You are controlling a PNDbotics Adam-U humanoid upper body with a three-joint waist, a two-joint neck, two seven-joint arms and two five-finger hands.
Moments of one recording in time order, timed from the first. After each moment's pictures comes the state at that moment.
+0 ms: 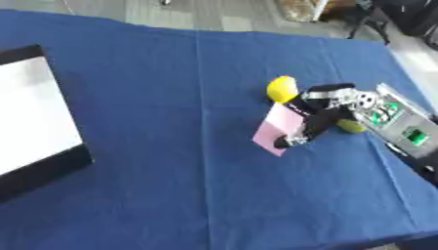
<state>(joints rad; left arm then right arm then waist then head) -0.37 0.55 0.07 -1.57 0.38 0.01 -0.14 -0.20 -0.82 0.20 -1.90 0.09 0.61 0.61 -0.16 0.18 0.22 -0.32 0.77</state>
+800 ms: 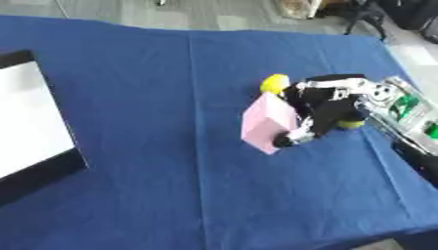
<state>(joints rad) -0.38 0.55 0.07 -1.57 0.39 -0.01 -0.15 -0.17 -0.79 0.12 -1.98 -0.36 0.55 0.45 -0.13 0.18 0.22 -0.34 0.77</state>
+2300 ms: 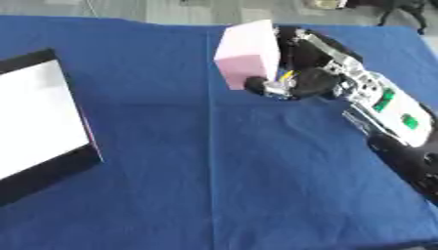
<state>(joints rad) -0.66 0.57 -0.05 -1.62 0.36 -0.13 -0.20 -0.27 -0.73 0.21 -1.98 -0.44 0.12 -0.02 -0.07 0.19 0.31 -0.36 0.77</state>
